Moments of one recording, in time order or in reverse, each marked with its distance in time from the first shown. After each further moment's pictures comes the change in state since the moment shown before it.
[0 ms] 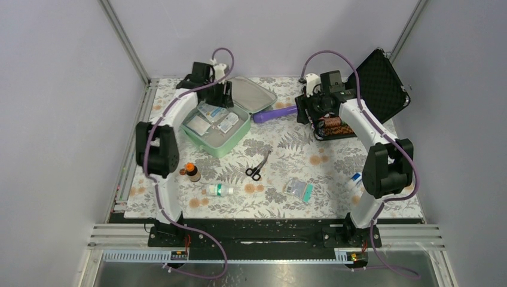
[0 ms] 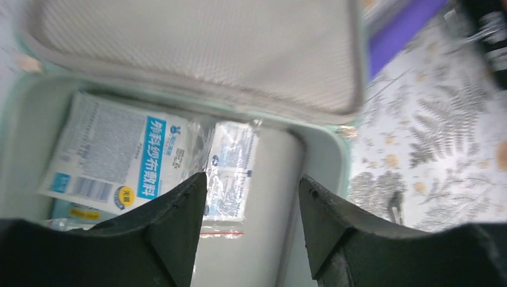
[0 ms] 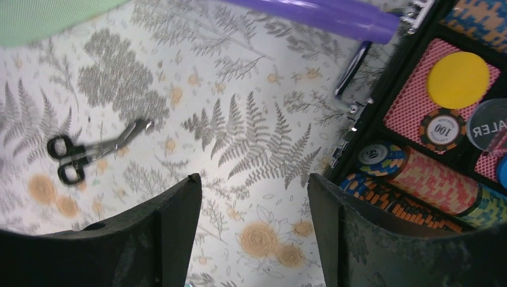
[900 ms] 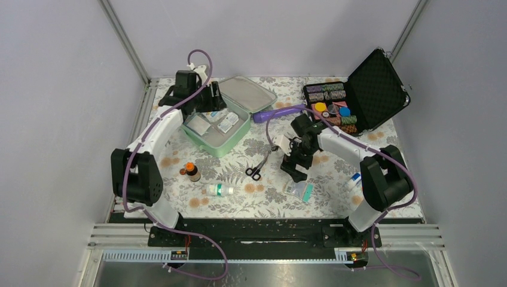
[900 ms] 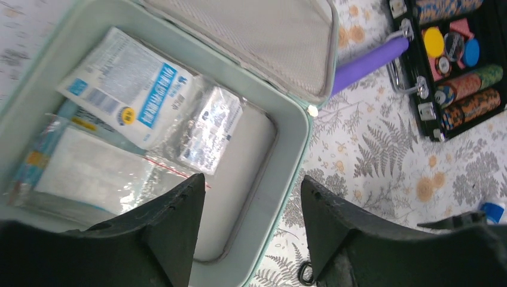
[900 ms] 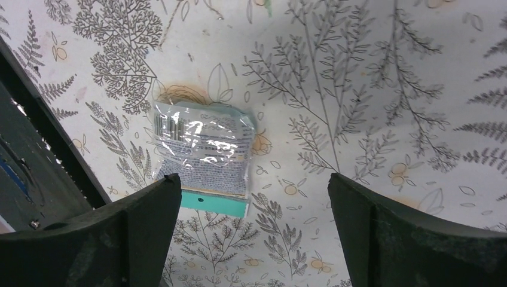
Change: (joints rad) left arm 0.023 -0.414 -0.360 0.154 -0.064 -0.286; right arm 0.294 -0.111 -0.396 -0.233 -0.042 -0.542
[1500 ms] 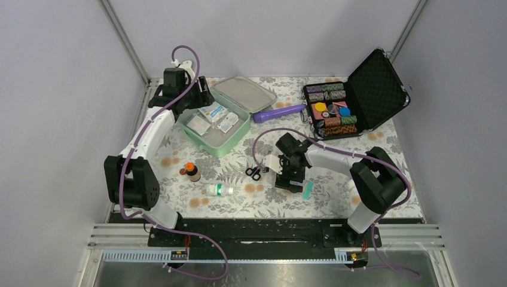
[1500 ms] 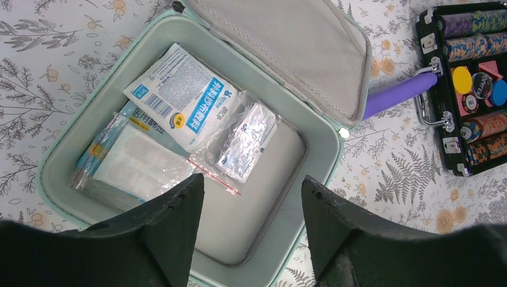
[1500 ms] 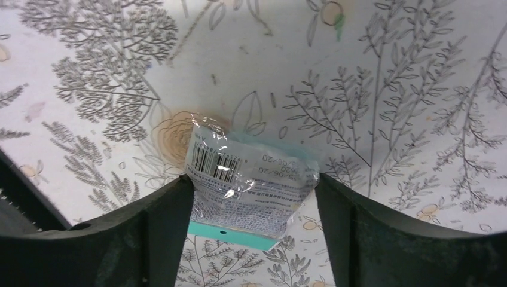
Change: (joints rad) left arm 0.056 -0.050 0.000 0.003 -0.089 -0.012; right arm 0.192 0.013 -0.147 0.159 0.182 0.016
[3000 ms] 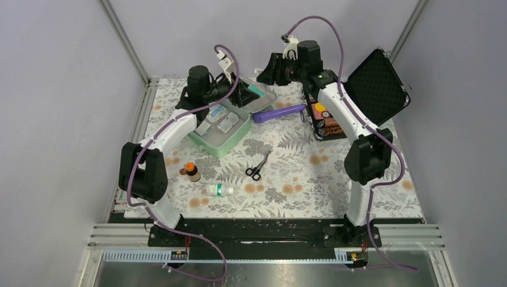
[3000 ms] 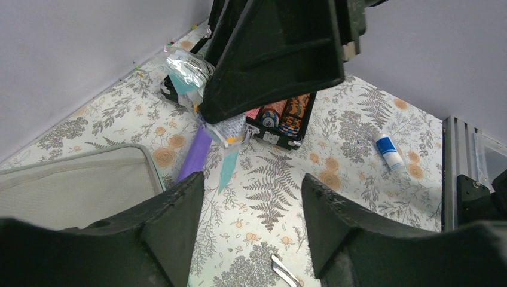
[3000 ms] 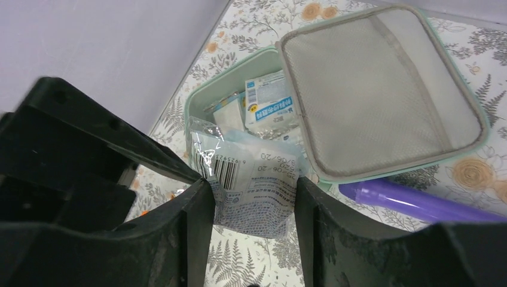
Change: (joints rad) left arm -0.187 0.082 -0.055 0.639 0.639 0.133; right arm -0.316 0.294 0.977 0.343 -0.317 1.100
